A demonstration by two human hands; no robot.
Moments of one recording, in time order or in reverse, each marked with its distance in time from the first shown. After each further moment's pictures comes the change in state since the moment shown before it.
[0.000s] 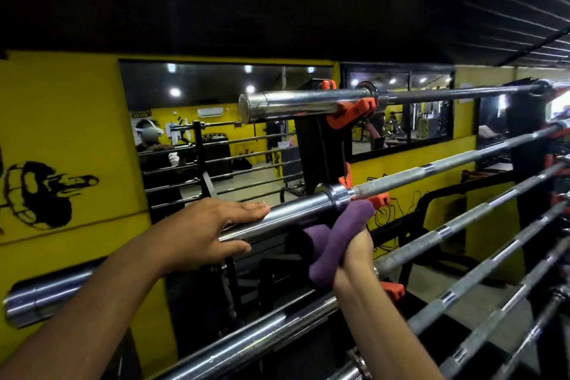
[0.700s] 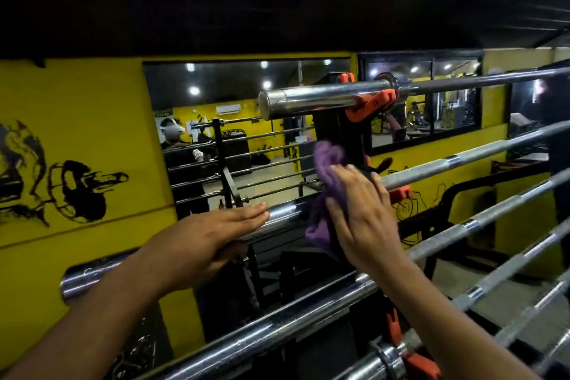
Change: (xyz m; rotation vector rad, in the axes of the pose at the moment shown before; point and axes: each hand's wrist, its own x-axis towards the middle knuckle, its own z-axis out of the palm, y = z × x) left_hand -0.048 0.007 -0.004 0.131 -0.013 0.000; right_hand -0.043 -0.065 0.026 -1.322 -0.324 -1.177
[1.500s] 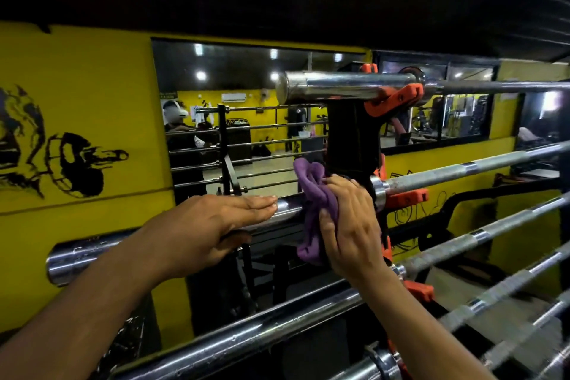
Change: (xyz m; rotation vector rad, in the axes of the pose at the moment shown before) left_hand 0.005 -0.011 0.010 -0.016 0.111 0.037; right_hand -0.003 -0.015 0.032 0.097 0.070 -0.128
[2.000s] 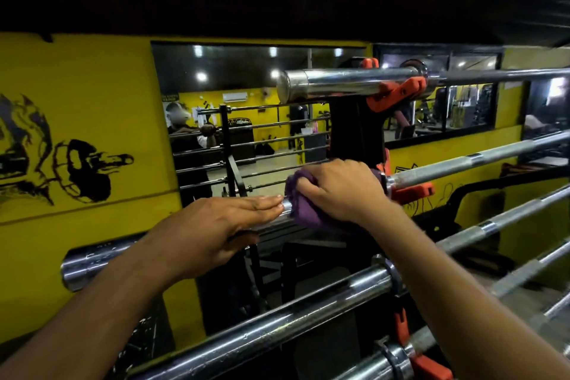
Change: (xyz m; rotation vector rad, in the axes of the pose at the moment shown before) left_hand -0.001 0.002 -0.002 0.034 -0.014 0.009; right_hand 0.081 0.003 0.006 -0.358 -0.497 -0.005
